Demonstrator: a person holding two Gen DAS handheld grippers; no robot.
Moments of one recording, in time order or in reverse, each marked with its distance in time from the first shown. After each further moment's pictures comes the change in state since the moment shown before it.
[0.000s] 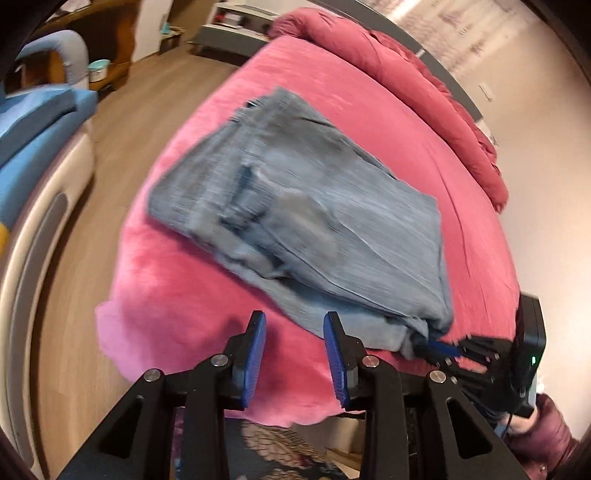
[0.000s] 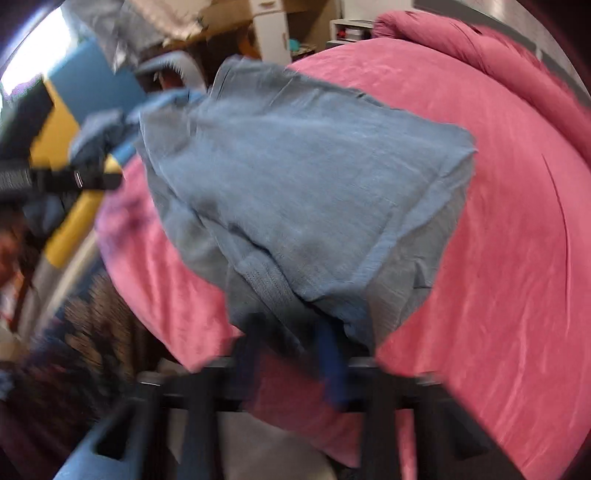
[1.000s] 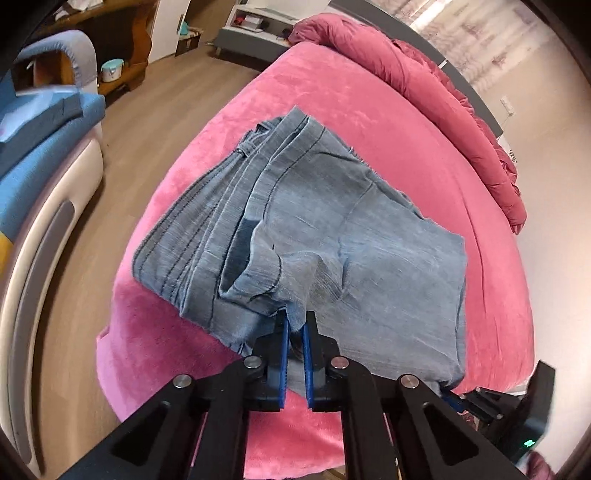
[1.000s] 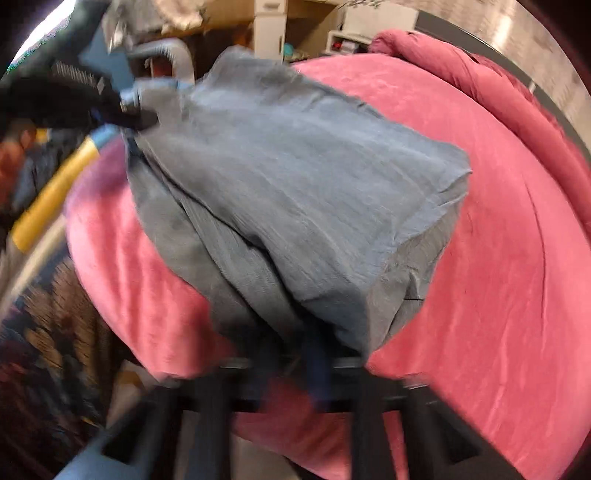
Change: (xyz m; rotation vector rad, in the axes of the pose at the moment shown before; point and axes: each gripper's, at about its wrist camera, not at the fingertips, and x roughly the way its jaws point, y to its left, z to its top) left arm 0.029 -0.015 0.042 -0.047 -0.017 0.074; right arm 0.006 0.010 0.001 -0.053 -0.037 -0.135
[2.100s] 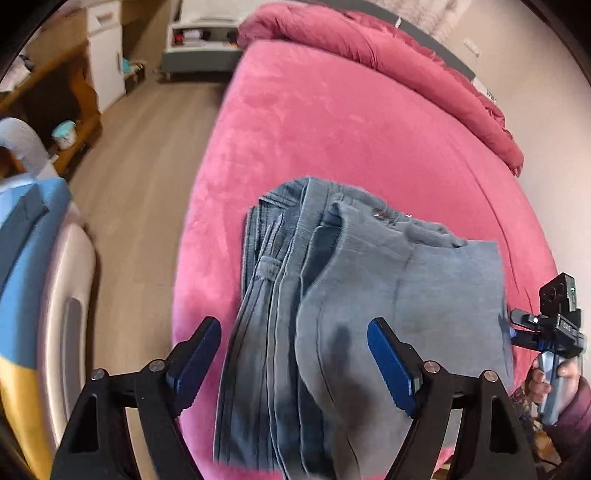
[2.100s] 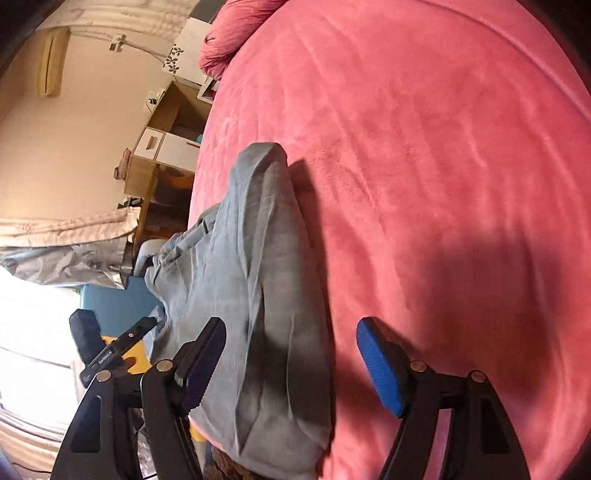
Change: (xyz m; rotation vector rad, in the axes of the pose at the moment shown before) left arm 0.047 0.023 0.107 0.267 0.068 0.030; right arm 0.042 -0.208 -0.018 0.962 -0.114 0.620
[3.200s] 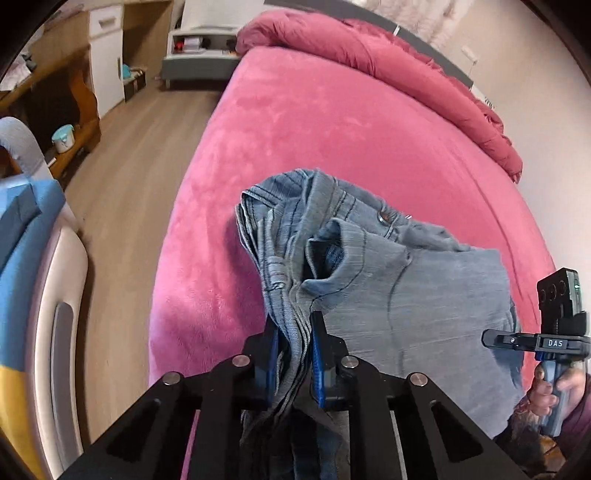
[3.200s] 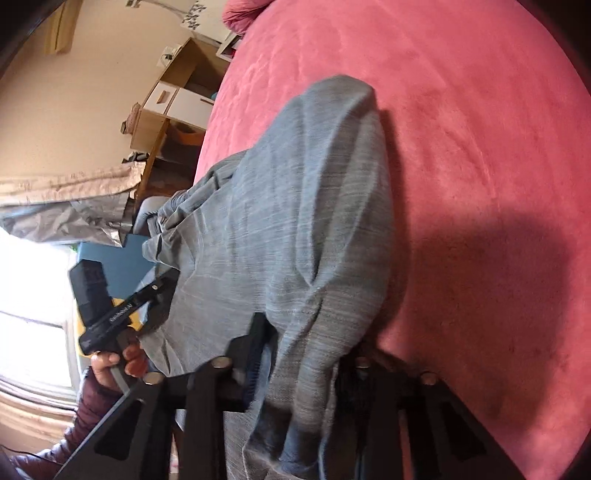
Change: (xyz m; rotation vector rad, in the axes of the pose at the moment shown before) left arm 0.003 -0.016 -0.013 0.000 -0.093 0.013; right arm 0.057 0.037 -0.003 -0.138 0.141 -0.024
